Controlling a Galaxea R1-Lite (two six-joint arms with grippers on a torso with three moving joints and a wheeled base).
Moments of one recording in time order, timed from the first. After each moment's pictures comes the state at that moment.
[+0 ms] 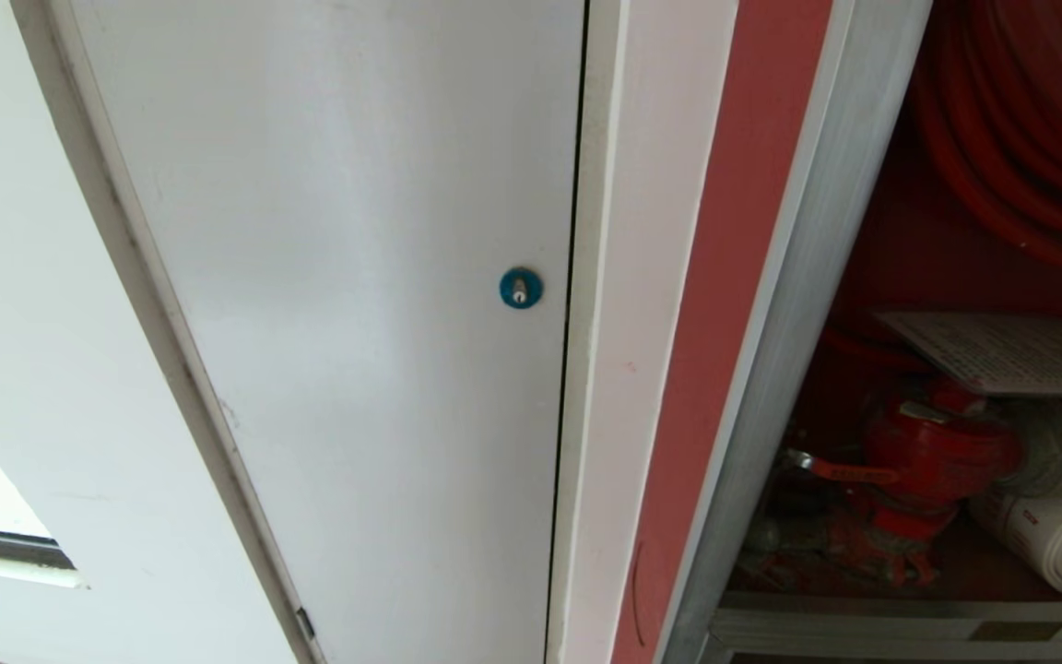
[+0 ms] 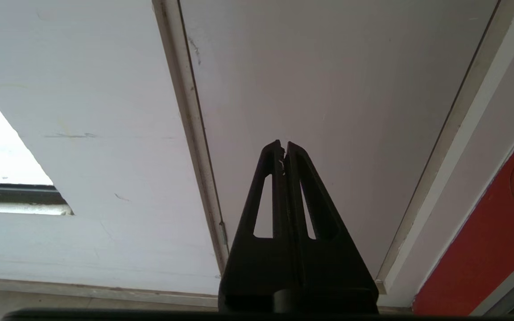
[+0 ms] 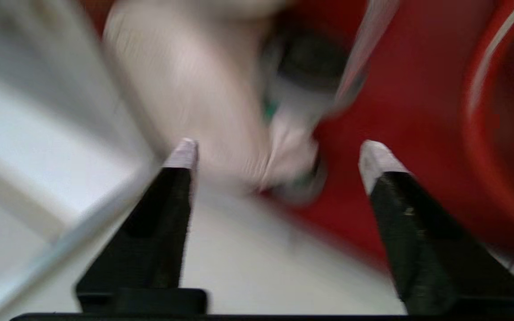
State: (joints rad) left arm 0.00 0.00 0.00 -0.02 -0.01 0.02; right arm -0.68 1.04 -0.88 0.30 0.23 -1.78
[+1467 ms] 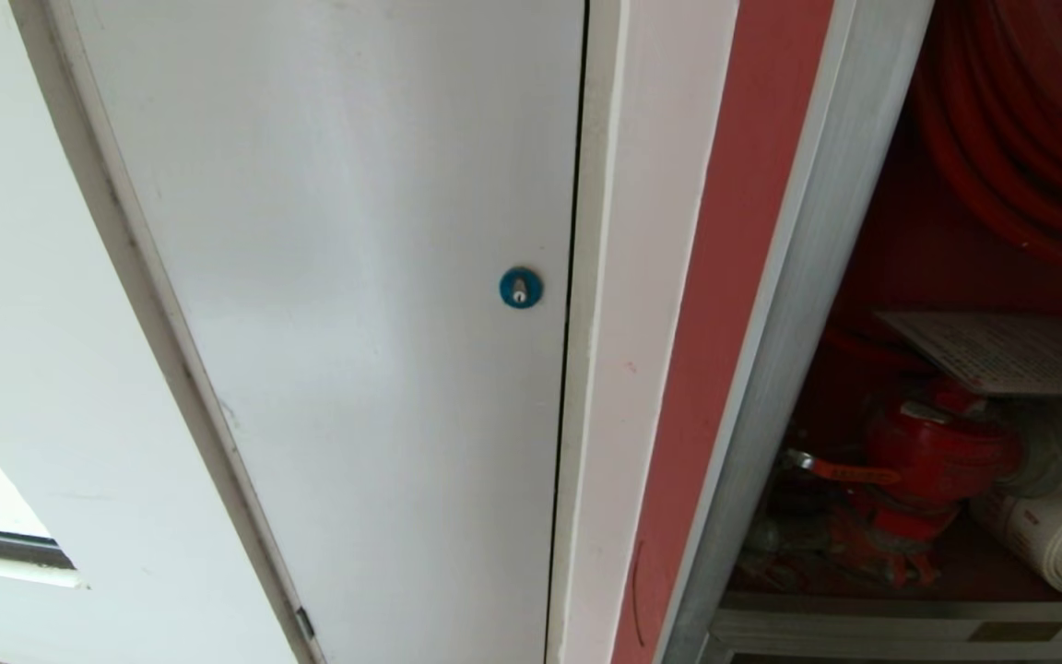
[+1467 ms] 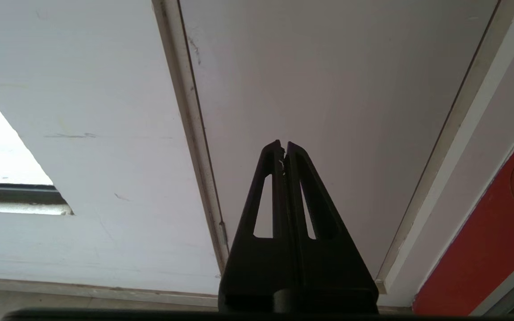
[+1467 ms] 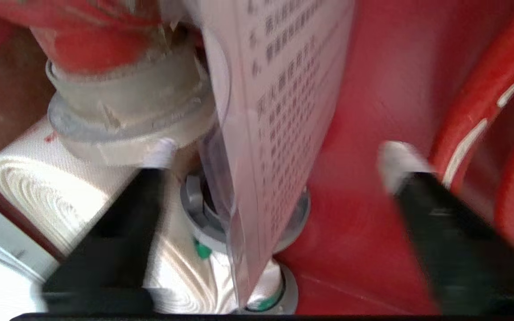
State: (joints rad) left arm 0.00 0.00 0.00 -0.02 -0.01 0.02; right arm -0.55 1.36 -0.91 -0.07 0.32 -1.65
